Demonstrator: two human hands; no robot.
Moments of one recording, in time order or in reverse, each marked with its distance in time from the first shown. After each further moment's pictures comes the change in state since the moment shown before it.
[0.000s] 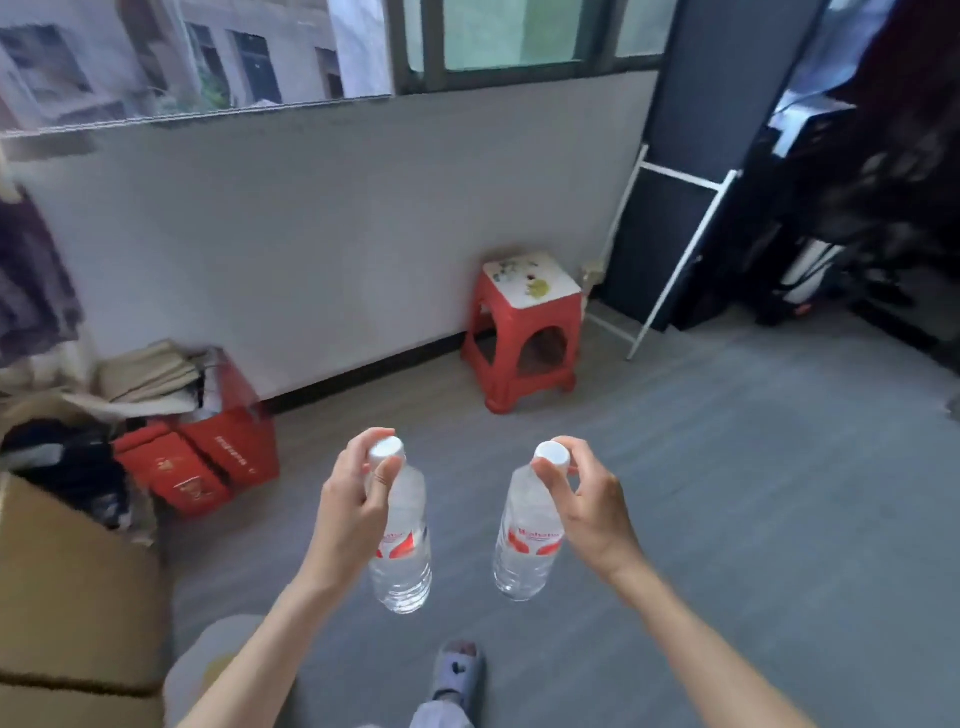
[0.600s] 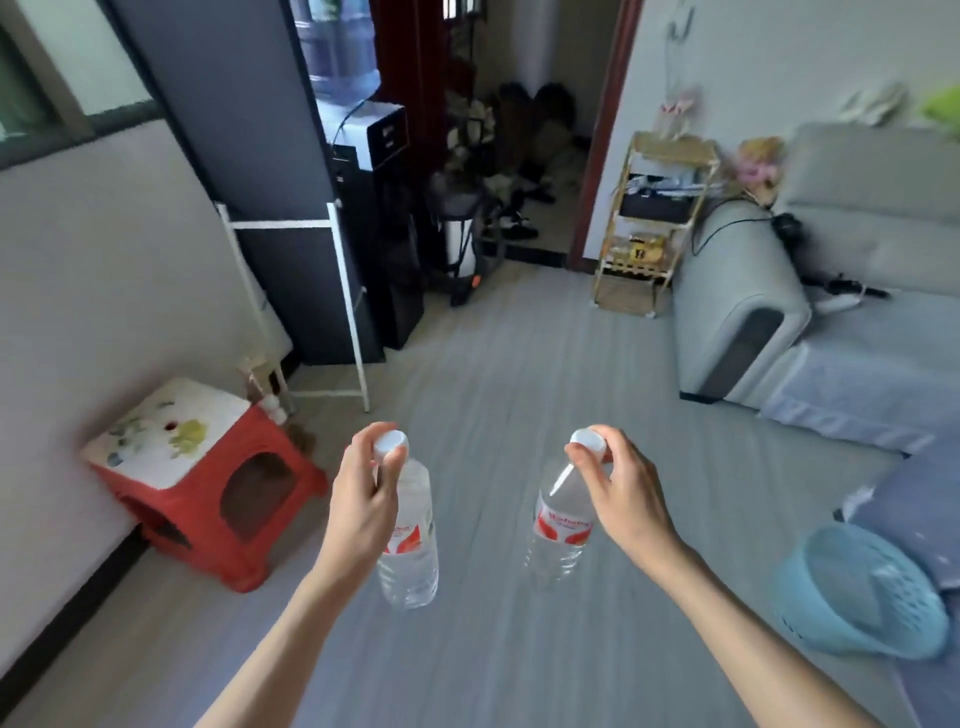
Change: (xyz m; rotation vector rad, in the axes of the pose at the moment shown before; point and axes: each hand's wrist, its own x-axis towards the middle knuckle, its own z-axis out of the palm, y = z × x) left_hand 0.207 0.182 0.445 -0.091 -0.659 0.347; right_hand 0.136 0.202 -0.329 -0.312 0.732 0.464
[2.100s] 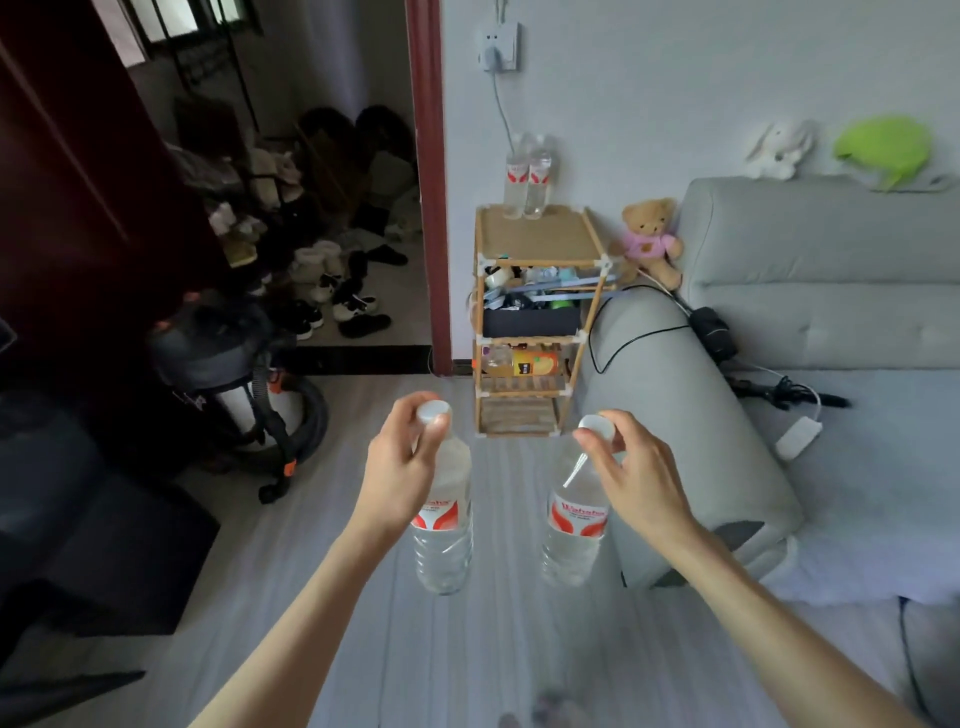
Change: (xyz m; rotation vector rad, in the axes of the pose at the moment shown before) left_hand 0.823 0.140 0.622 -0.121 -0.390 0.163; right_hand 0.894 0.302 -0.102 -0.174 0.213 0.110
